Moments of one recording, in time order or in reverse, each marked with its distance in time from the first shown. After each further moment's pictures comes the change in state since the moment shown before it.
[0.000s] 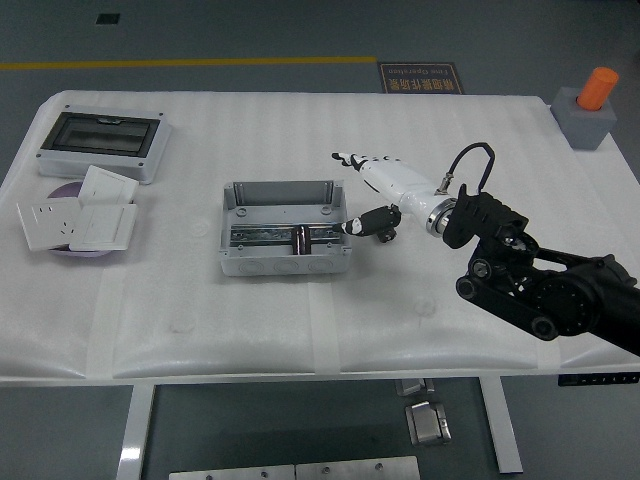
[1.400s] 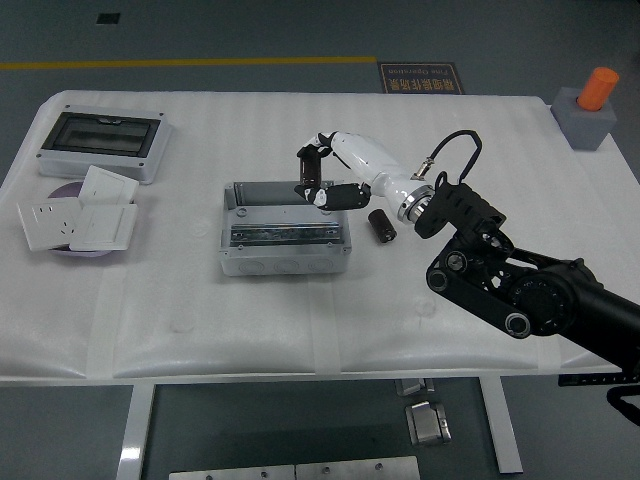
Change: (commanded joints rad) left arm 0.007 0.000 -0.028 0.000 0.034 0.000 0.006; right arm -0.077 0.170 0.167 0.032 0.047 -0.060 0.035
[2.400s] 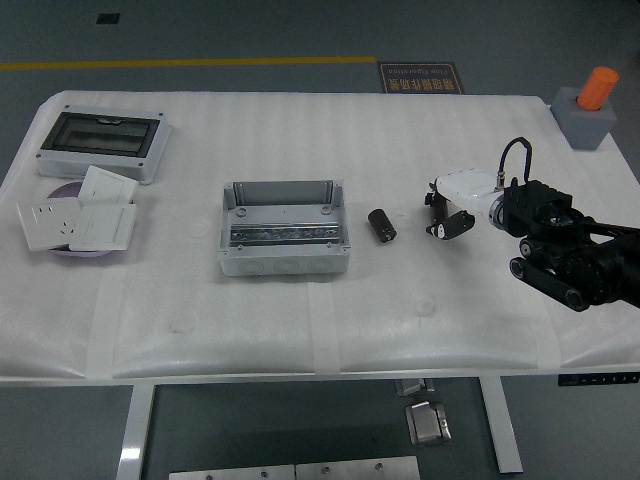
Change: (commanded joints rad) left arm -0.020 -0.001 0.090 0.000 -0.074 0.001 -0.026; right arm 0.207 -0.158 -0.480 -0.400 0.020 0.142 0.014
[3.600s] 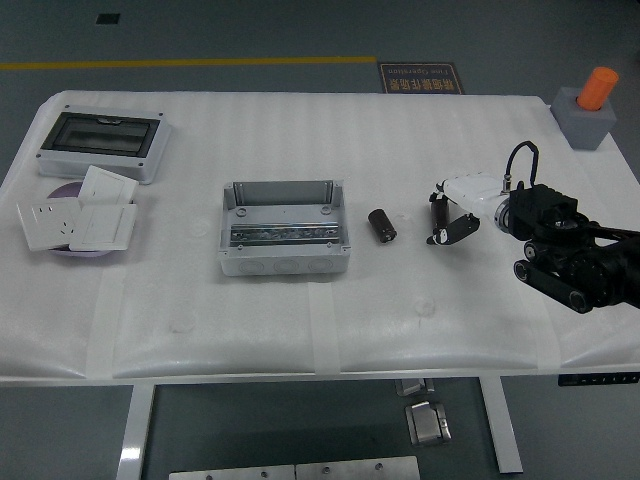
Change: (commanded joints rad) left arm 0.002 0.002 -0.002 0.000 -0.002 0.001 0.000; right arm -0.006 -0.004 -0.014 -0.015 0.019 0.003 -0.009
